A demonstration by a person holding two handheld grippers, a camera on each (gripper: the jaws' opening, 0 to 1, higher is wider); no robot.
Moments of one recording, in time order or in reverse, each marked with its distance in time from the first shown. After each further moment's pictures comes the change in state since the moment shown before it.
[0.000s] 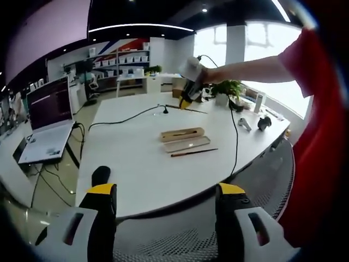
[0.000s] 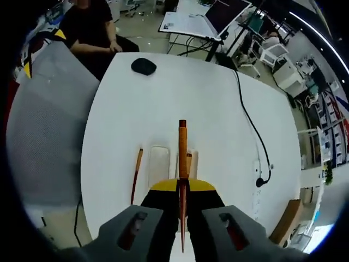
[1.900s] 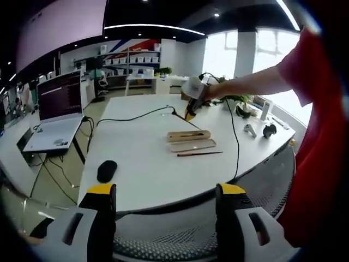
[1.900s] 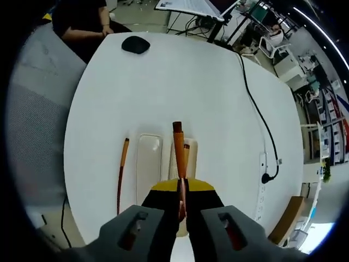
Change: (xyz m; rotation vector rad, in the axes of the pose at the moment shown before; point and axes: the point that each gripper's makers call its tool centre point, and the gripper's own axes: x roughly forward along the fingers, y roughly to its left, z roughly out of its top) left arm -0.014 0.013 -0.007 -0.055 -0.024 0.048; right arm 0.064 -0.016 -0.026 0.004 0.097 0.003
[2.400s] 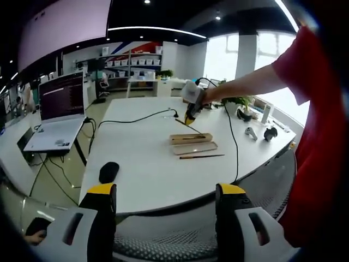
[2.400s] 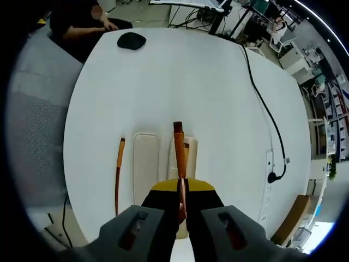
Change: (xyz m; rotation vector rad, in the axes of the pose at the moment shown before) left arm 0.000 0.009 -0.002 -0.016 0.002 0.005; right arm 0.019 -0.019 -0.004 0.023 0.040 0.065
